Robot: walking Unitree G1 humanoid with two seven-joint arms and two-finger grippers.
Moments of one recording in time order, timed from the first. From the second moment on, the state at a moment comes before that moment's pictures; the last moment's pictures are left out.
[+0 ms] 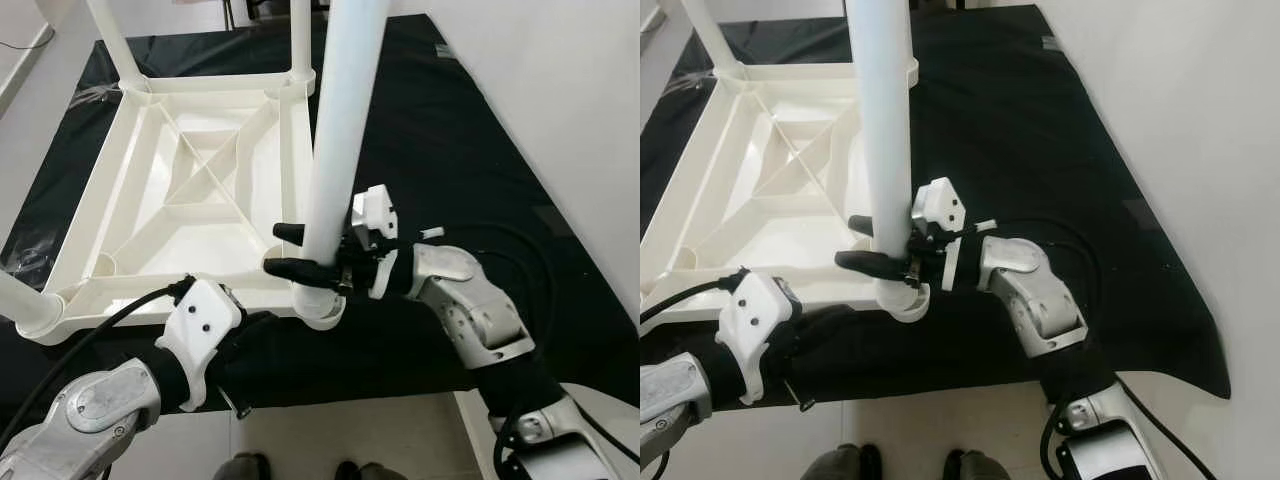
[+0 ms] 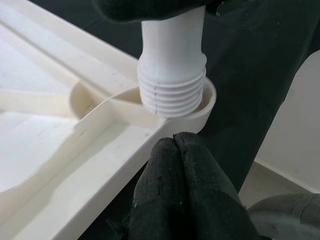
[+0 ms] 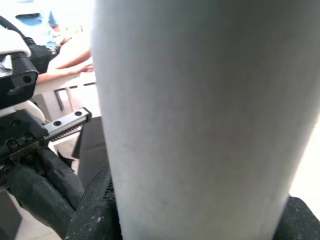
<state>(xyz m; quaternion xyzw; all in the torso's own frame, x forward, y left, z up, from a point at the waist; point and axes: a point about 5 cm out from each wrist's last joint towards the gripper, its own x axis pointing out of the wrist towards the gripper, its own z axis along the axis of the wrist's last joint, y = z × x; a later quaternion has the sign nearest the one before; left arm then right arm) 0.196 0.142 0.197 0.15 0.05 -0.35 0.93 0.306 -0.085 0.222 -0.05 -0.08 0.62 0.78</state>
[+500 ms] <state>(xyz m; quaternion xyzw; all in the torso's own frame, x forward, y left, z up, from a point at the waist) 0.196 0.135 0.195 0.16 0.05 -0.36 0.92 0.309 -0.096 0.224 -0.05 -0.06 0.67 0.74</state>
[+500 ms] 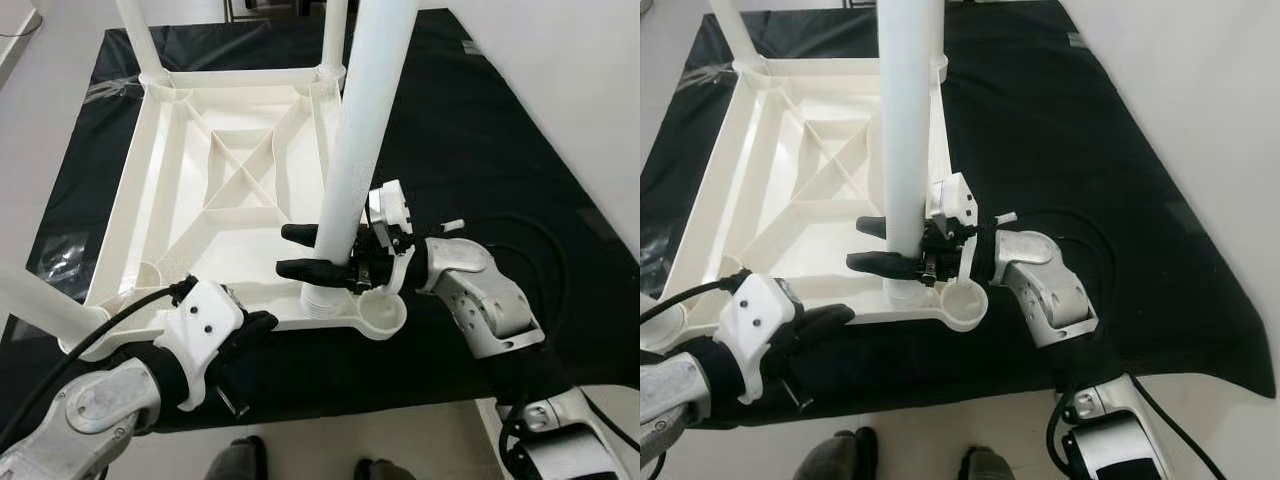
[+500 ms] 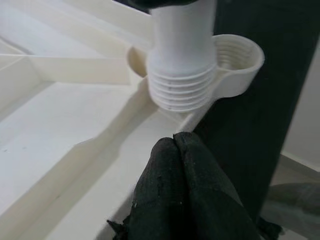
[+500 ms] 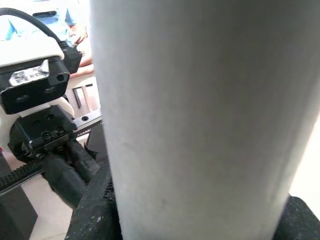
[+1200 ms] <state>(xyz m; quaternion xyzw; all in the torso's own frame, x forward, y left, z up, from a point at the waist) 0.170 0.118 0.173 0.15 0.11 -0.47 0.86 0.303 -0.132 0.227 -0.03 -0.02 0.71 0.71</state>
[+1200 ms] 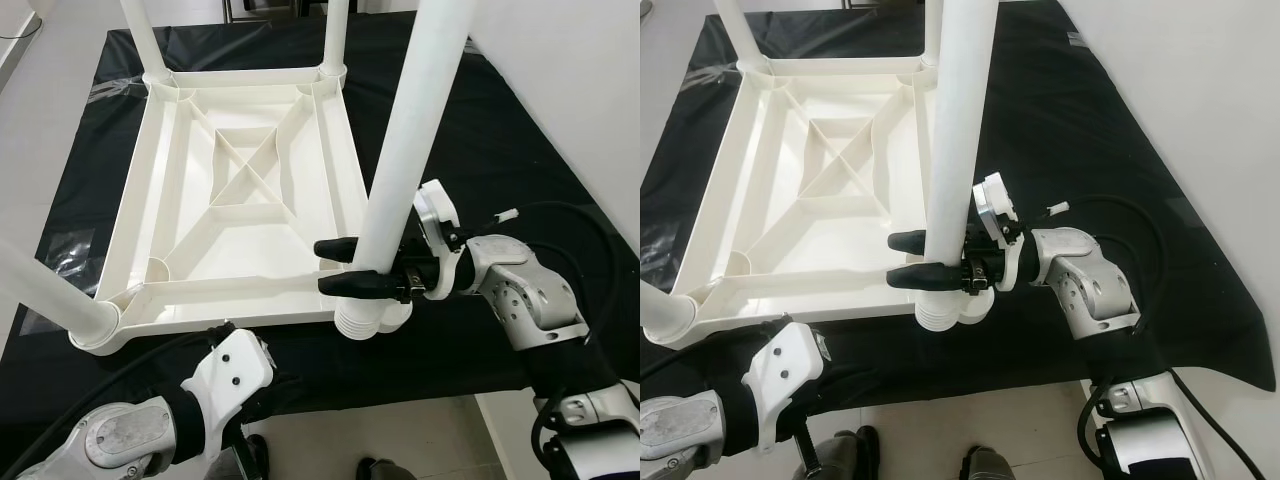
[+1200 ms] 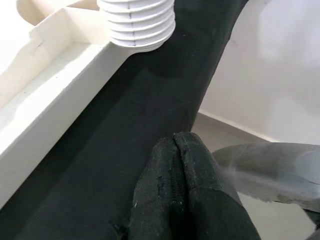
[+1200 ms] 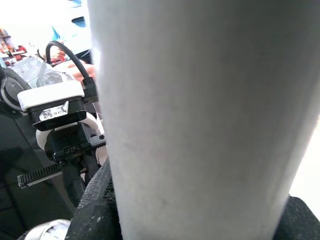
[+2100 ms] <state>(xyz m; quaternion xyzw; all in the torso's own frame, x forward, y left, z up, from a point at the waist) 0.177 0.123 0.172 0.18 0.08 -0.45 0.87 0.310 -0.176 0.227 -0.03 -0.01 0.65 0.76</state>
